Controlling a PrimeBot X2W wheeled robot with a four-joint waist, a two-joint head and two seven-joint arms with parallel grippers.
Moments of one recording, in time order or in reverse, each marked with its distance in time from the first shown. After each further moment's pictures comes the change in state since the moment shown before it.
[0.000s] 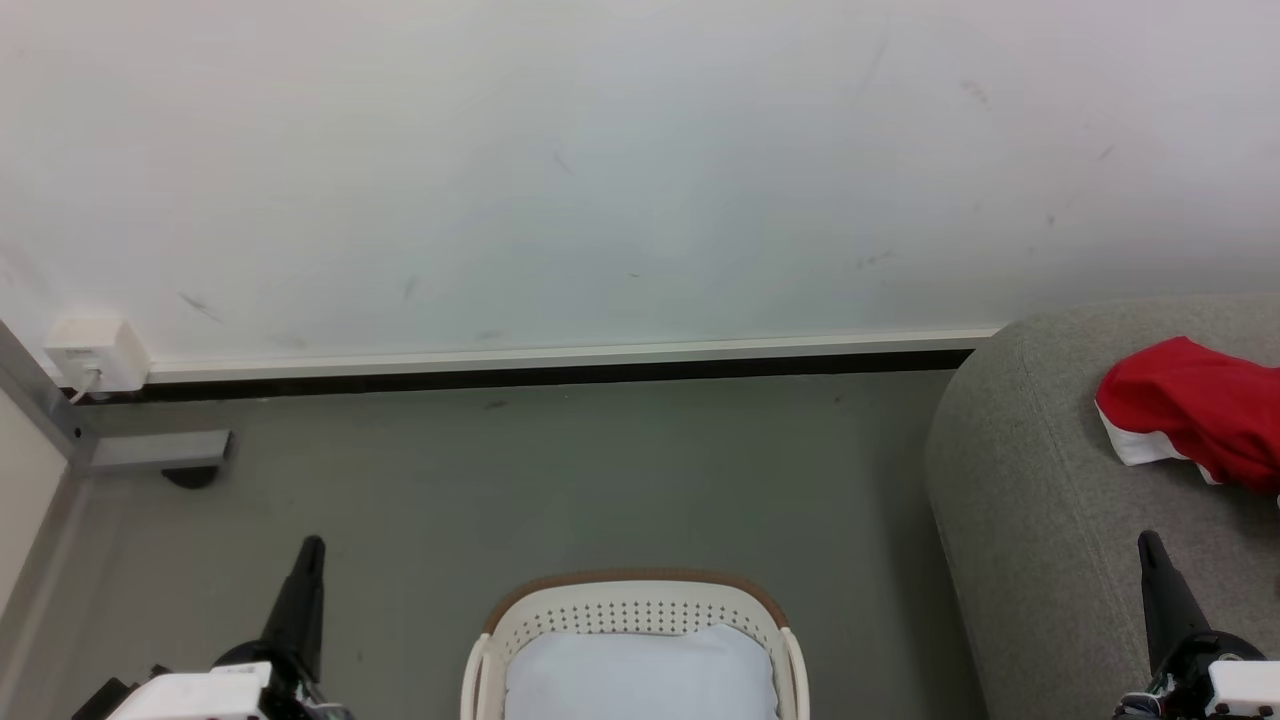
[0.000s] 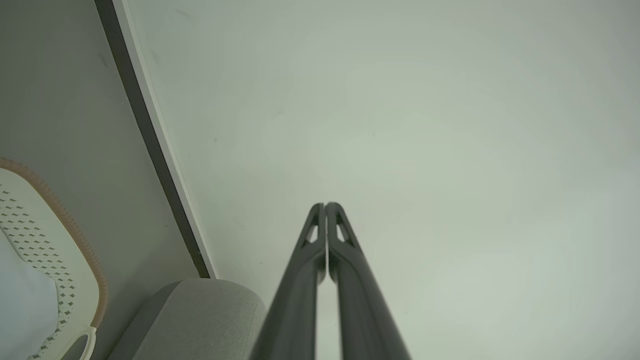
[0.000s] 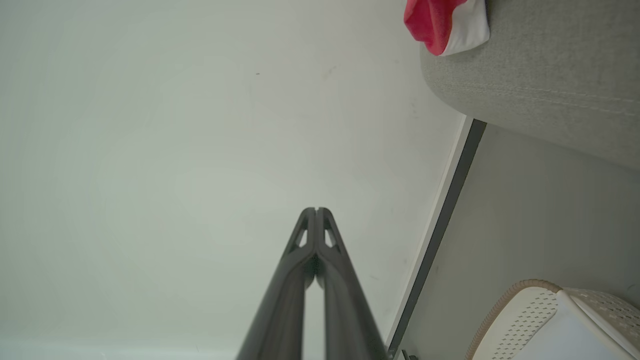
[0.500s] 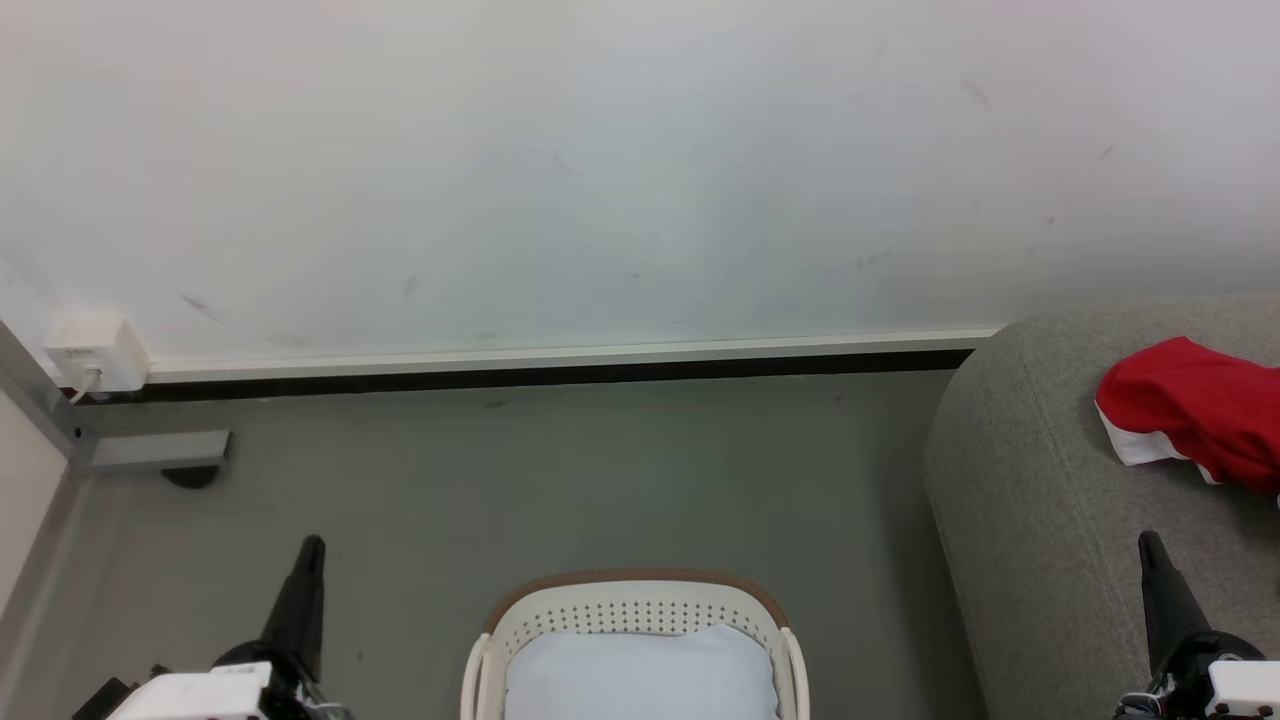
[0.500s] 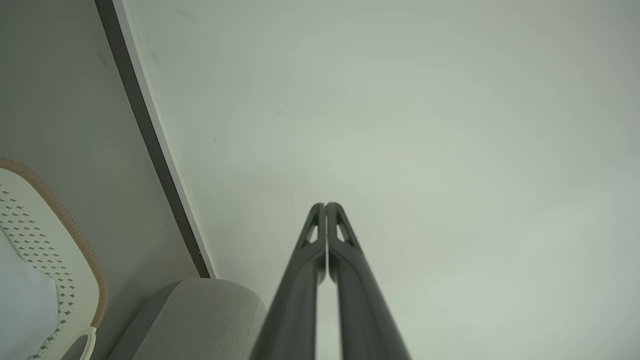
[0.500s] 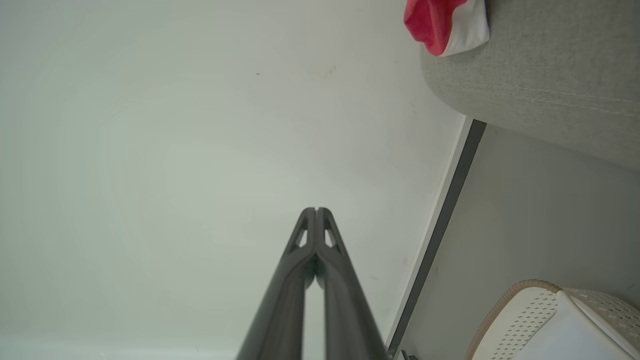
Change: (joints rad) left arm 0.000 0.000 0.000 0.000 0.000 0.000 0.000; right arm 0.000 0.002 -0.002 0.000 -0.003 0.000 0.001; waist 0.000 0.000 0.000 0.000
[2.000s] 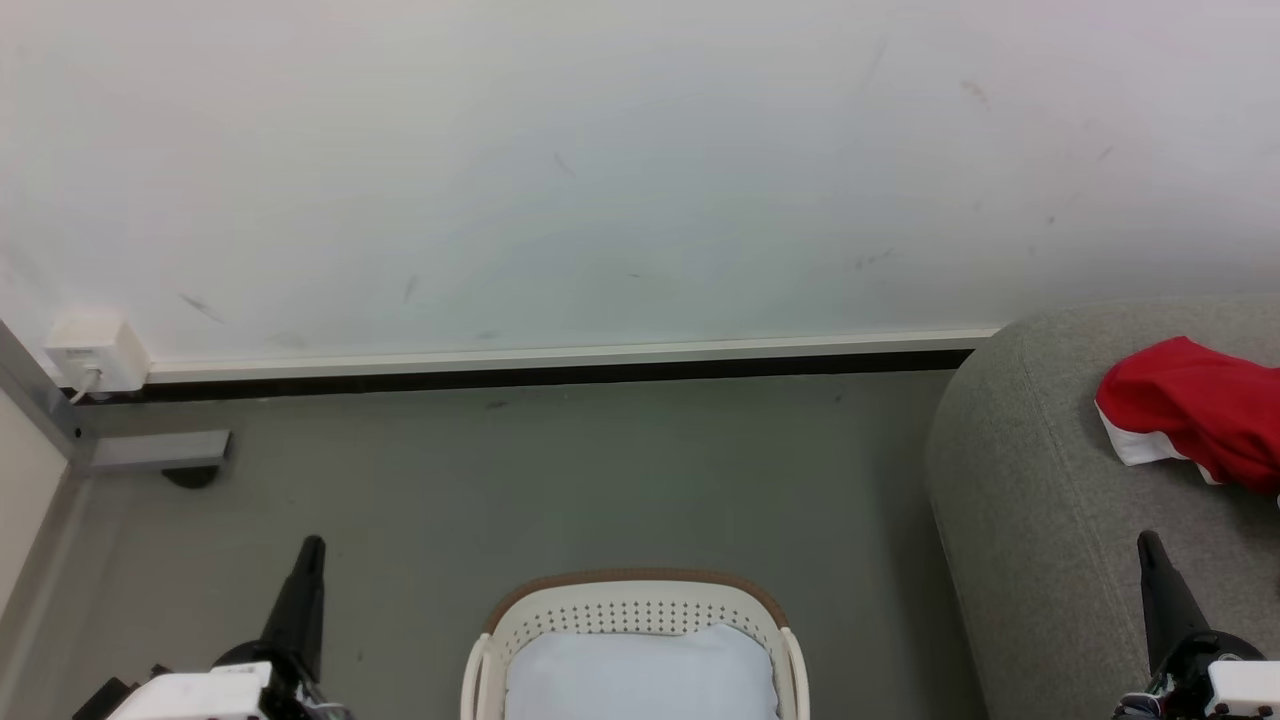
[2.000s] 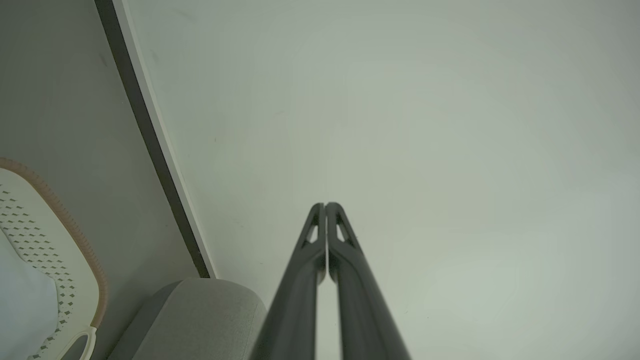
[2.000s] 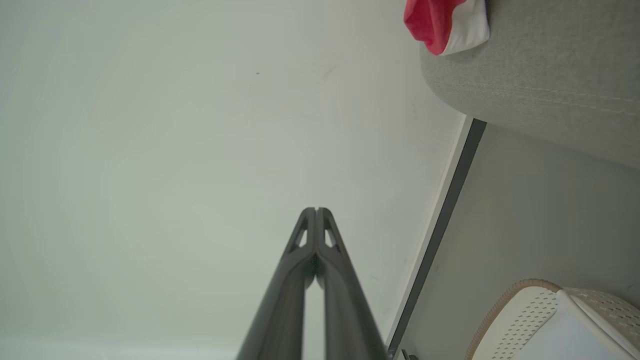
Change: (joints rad) left arm 0.000 0.000 0.000 0.000 0.000 0.000 0.000; right arm 0.000 0.003 -0.004 0.000 -0.003 0.000 0.005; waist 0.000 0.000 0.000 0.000
